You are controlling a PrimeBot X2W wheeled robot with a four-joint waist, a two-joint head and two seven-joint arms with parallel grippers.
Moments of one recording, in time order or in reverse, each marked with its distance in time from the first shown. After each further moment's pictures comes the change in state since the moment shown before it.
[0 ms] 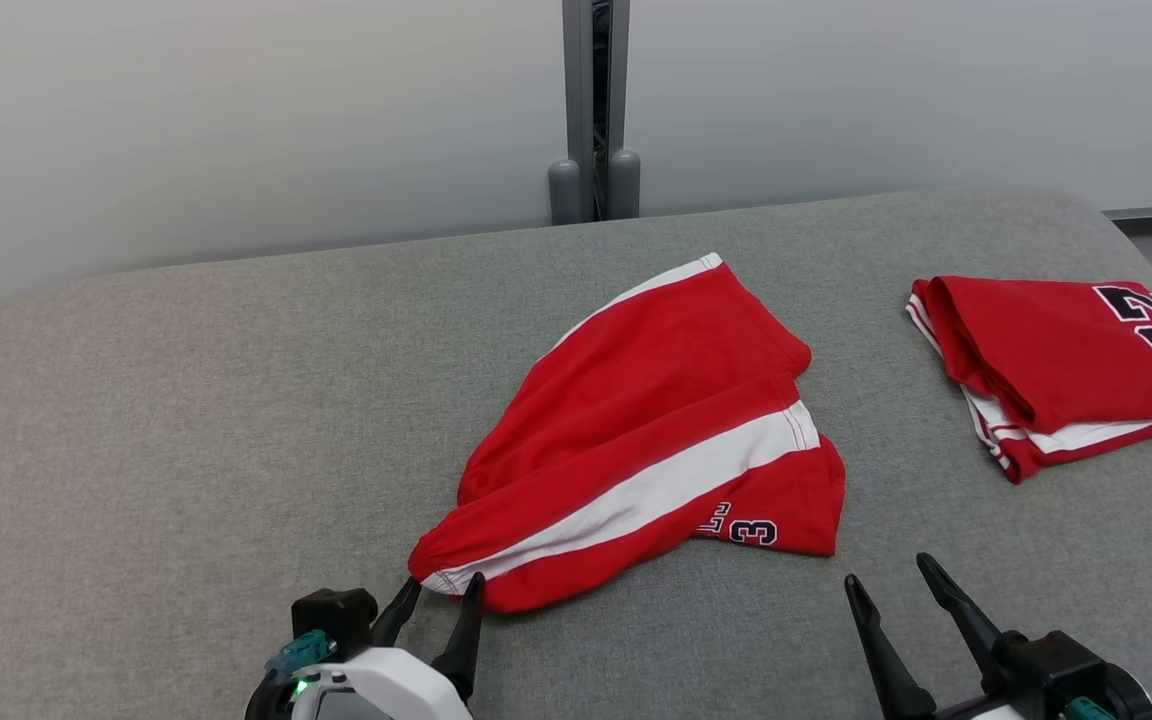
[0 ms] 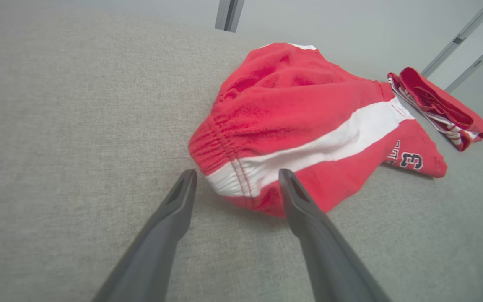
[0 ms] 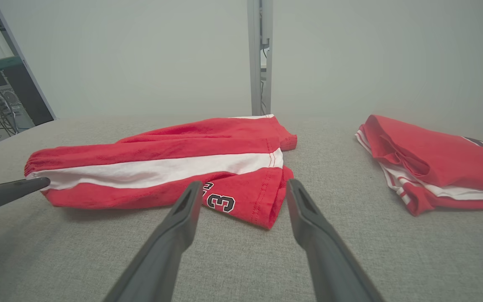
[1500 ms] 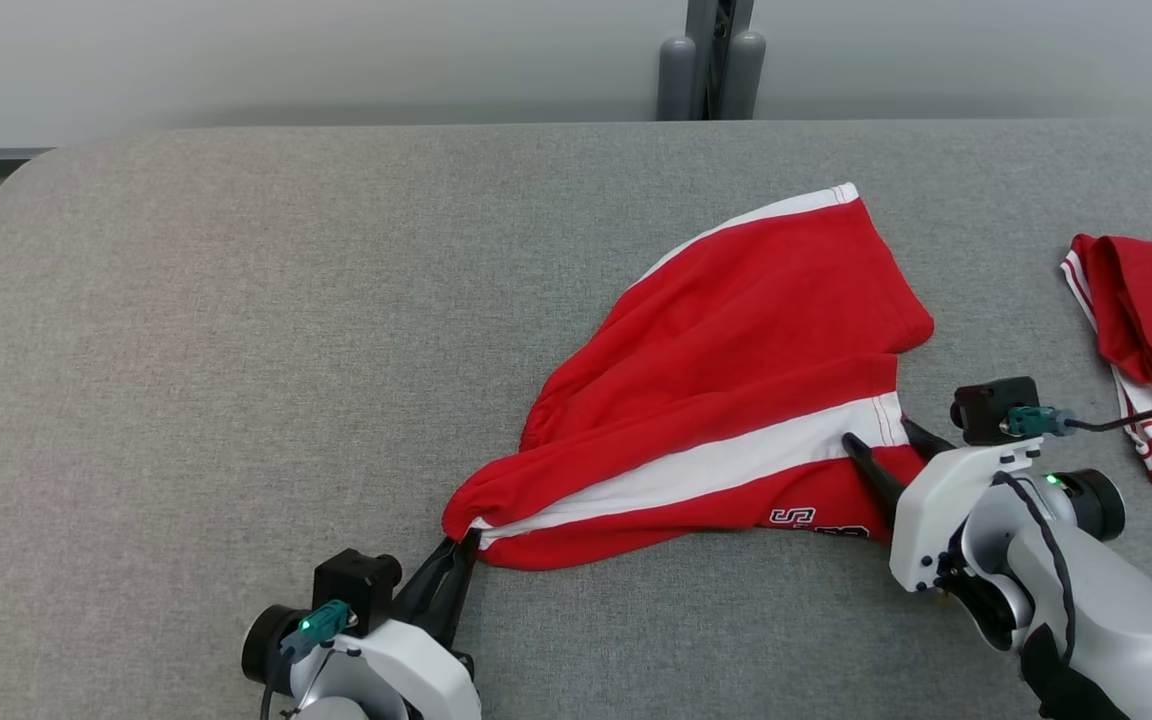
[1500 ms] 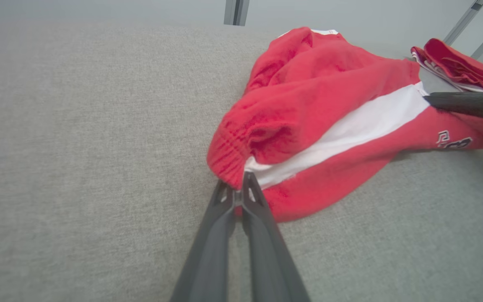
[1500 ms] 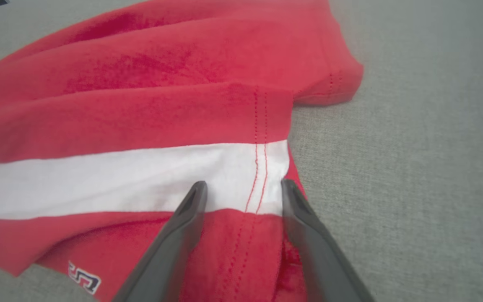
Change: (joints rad) left arm -0.008 0.060 -0.030 -0.168 0.161 -0.003 0.000; right arm -0.698 -0.107 0.483 0.704 0.536 0.000 0.199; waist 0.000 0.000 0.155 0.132
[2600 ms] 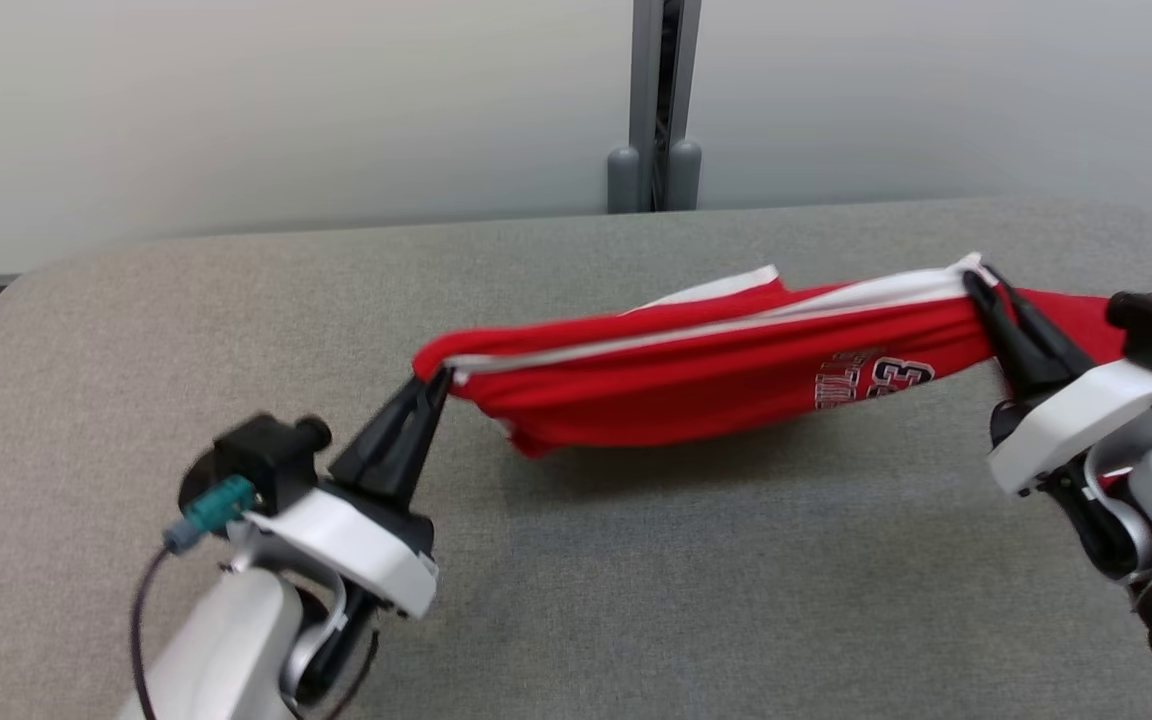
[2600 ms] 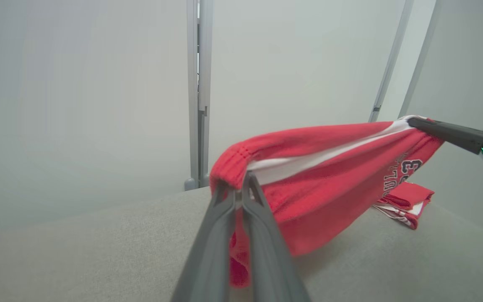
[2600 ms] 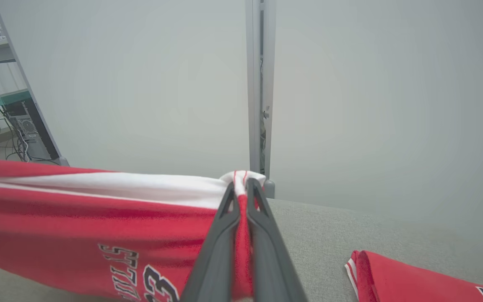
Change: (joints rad) left arm -0.065 0.101 0.071 -0.307 -0.055 -0.051 0.064; right arm -0.001 -0.199 -0.068 -0.306 0.017 0.001 -0.198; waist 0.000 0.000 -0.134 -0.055
